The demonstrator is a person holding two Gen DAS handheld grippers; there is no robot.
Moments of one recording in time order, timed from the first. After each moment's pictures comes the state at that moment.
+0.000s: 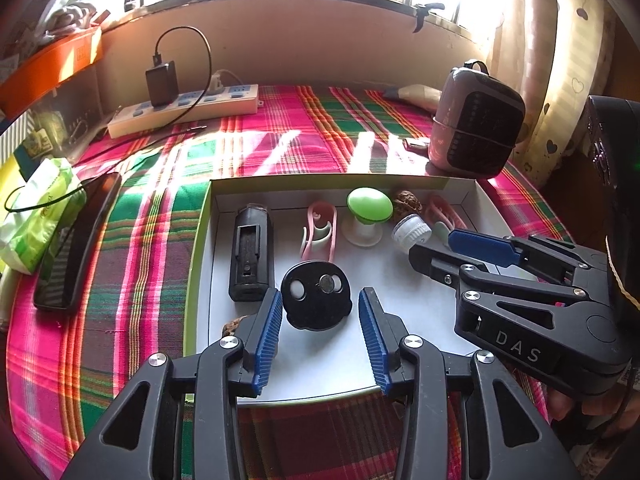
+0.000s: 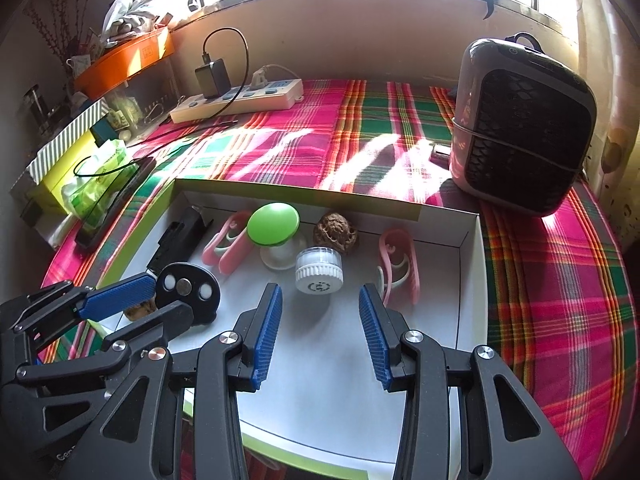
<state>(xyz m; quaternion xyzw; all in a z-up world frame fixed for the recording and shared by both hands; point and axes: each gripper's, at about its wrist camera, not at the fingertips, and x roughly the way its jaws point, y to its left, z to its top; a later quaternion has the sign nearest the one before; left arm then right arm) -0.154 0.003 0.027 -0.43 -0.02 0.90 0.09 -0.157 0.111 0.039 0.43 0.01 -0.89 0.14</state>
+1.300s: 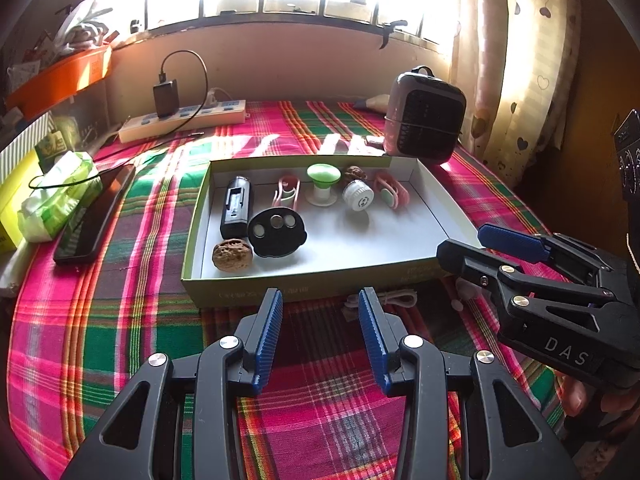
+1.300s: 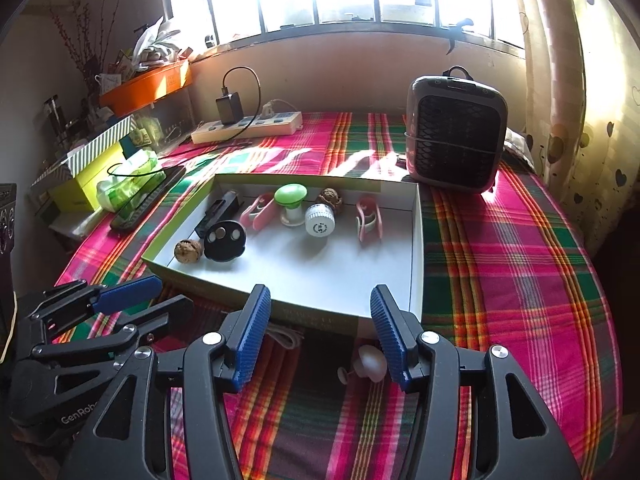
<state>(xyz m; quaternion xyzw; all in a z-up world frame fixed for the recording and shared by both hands) -0.071 0.011 0.037 -0.39 -0.01 0.91 0.11 -0.057 0.129 0.063 0.37 0.00 -0.92 0.12</state>
